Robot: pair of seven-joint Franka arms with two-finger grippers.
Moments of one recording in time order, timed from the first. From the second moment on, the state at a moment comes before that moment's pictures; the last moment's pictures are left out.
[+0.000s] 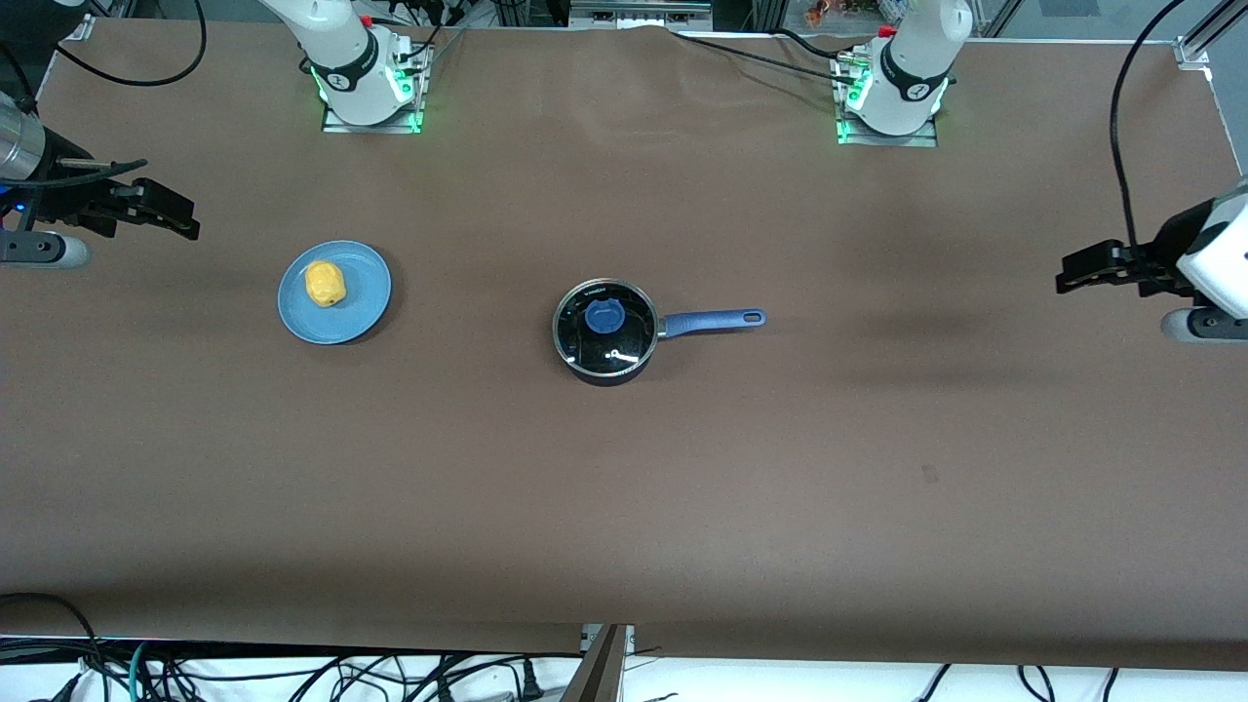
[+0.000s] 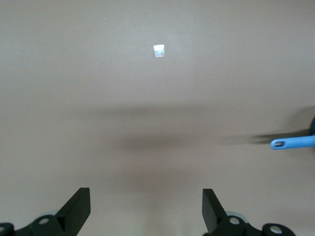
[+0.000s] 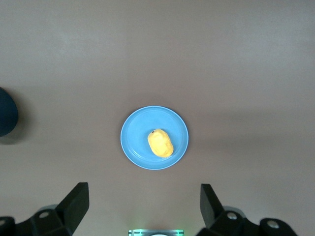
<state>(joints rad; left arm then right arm) 0.07 0.21 -0.08 -1.41 -0.03 1.47 -0.04 0.03 0.02 -0.01 -1.61 -0.01 1.52 0.04</state>
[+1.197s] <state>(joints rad) -0.46 0.55 -0.31 -1.45 0.04 1.98 -1.17 0.03 0.02 -0.01 -1.61 -0.01 1.52 0.04</state>
